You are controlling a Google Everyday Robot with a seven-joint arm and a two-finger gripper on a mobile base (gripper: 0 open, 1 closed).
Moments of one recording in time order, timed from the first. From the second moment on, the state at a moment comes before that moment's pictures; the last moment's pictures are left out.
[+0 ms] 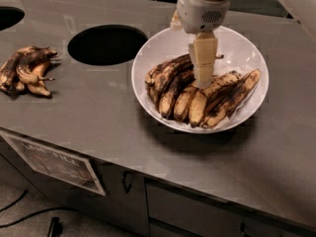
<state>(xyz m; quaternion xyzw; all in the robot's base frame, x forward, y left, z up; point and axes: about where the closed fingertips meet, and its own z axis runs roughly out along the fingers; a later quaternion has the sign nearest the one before) 0.561 -0.064 0.945 -0.79 0.61 -0.03 0.09</state>
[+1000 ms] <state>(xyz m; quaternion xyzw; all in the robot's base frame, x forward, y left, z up) 0.571 -0.060 0.934 -0.80 0.59 -0.01 0.08</state>
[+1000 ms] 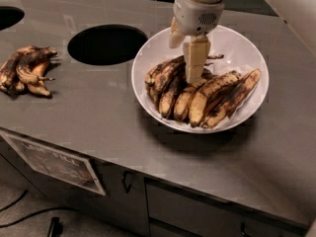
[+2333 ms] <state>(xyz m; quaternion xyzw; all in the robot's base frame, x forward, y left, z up) 0.575 -0.056 0.927 -0.81 0.59 0.00 0.08</state>
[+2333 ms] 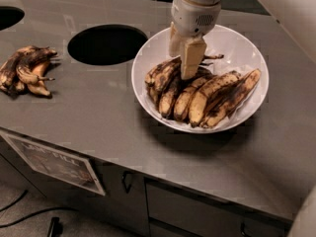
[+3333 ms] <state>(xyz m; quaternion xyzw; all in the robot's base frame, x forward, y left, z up) 0.575 -0.056 0.924 -0.81 0.58 0.00 0.08</state>
